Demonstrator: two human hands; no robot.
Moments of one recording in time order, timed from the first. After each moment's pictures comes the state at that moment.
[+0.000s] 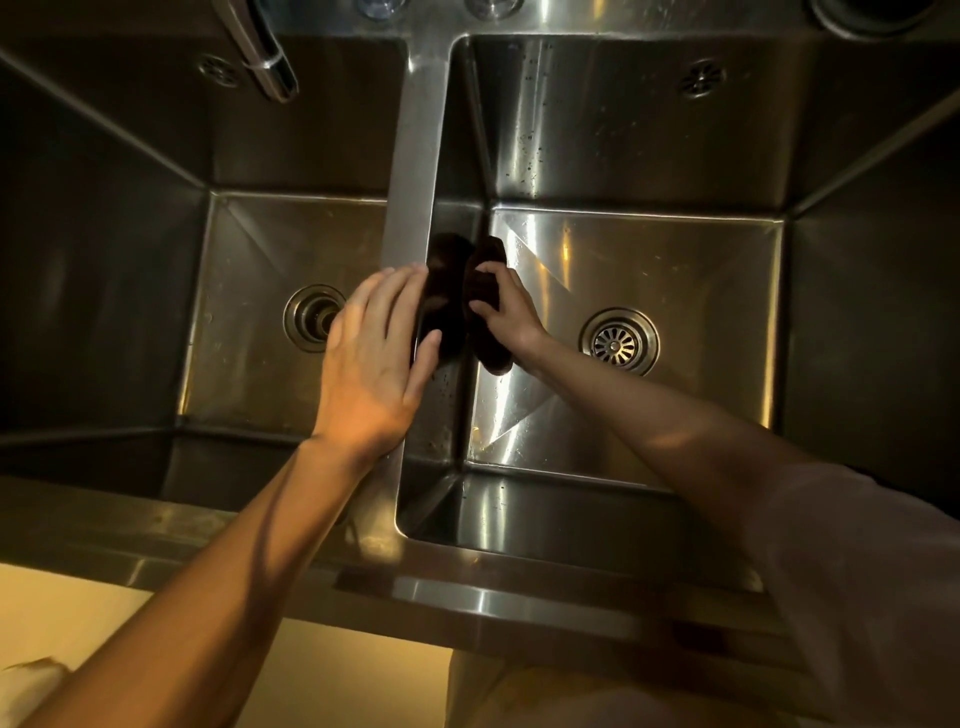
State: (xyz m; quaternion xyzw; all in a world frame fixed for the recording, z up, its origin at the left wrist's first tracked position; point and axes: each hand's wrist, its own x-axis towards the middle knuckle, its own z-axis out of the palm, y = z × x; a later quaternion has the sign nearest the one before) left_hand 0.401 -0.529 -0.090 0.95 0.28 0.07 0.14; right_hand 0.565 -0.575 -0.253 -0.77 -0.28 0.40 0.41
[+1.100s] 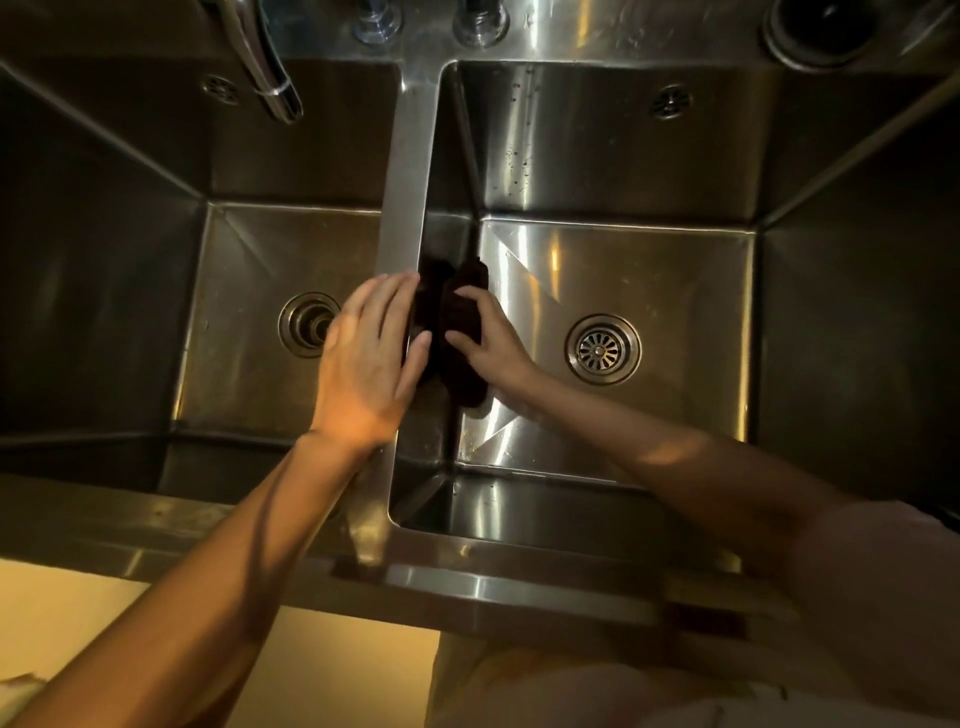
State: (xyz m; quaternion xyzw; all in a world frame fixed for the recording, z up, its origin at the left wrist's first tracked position) left_hand 0.401 -0.531 -0.083 0.94 0.29 0.04 0.15; right_hand 0.533 -0.605 -0.204 -0.73 -0.29 0.40 0.47
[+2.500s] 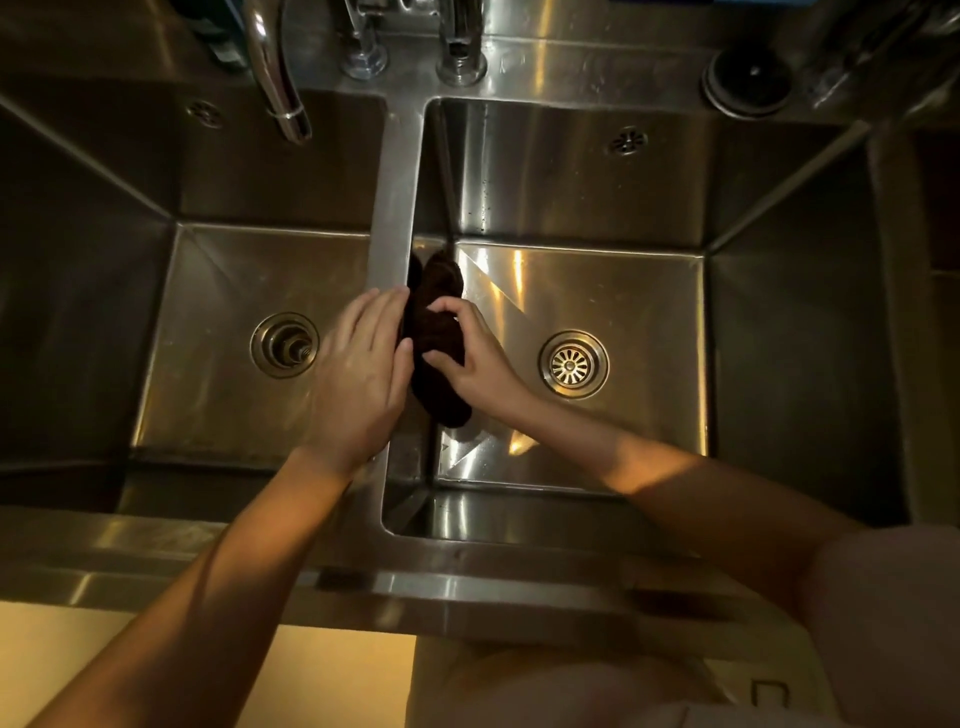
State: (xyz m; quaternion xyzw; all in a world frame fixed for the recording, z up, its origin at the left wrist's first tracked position) left_hand 0.400 -0.534 -0.082 0.94 0.27 0.08 0.18; right_hand 0.525 -0.619 -0.150 -0.70 -0.37 0.35 0.51
